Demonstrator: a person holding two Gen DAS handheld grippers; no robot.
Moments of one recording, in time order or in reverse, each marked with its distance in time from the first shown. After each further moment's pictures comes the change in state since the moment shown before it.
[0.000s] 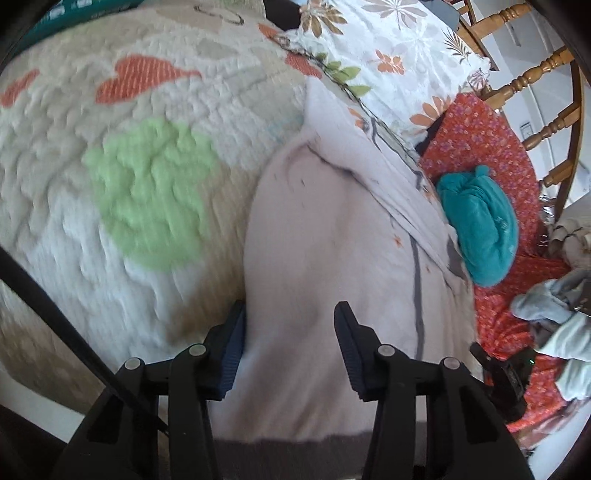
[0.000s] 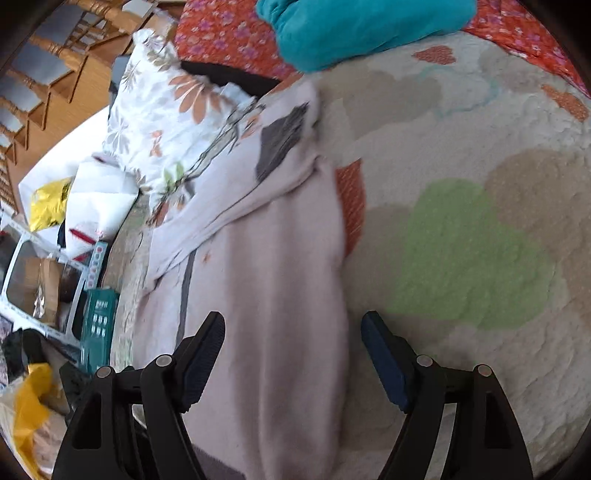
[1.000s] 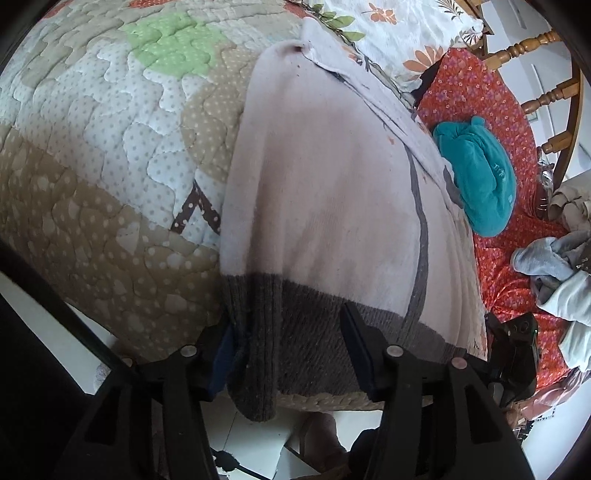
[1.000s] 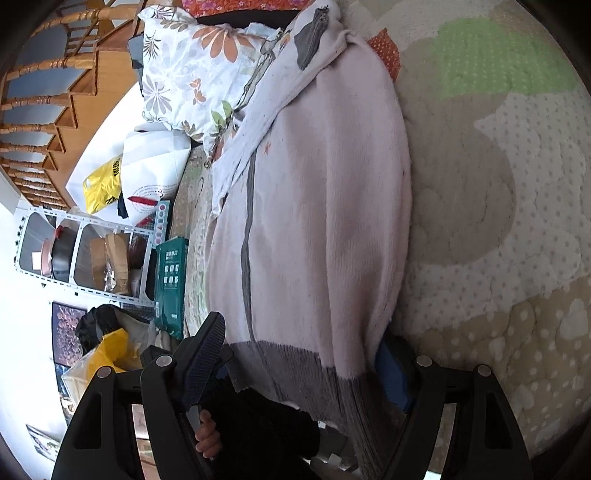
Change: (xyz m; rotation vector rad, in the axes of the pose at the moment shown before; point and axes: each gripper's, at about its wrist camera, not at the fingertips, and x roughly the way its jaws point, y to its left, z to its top) left arm -0.004 0.000 -0.089 0.010 0.117 0.013; right arm 0.006 0.003 -0.076 0.135 0.241 0.314
